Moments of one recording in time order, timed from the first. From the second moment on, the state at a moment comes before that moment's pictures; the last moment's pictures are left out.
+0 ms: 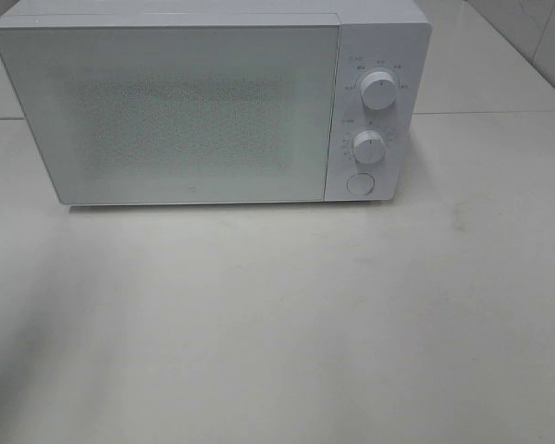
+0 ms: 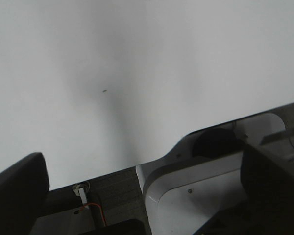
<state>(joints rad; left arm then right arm) -0.18 1.16 -0.91 -0.10 1.19 0.10 0.11 0.00 -0.51 -0.12 1.04 0.13</state>
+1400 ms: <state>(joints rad) 0.05 0.08 -0.53 -0.05 1.13 0.10 0.11 0.00 -0.51 -0.12 1.04 0.13</state>
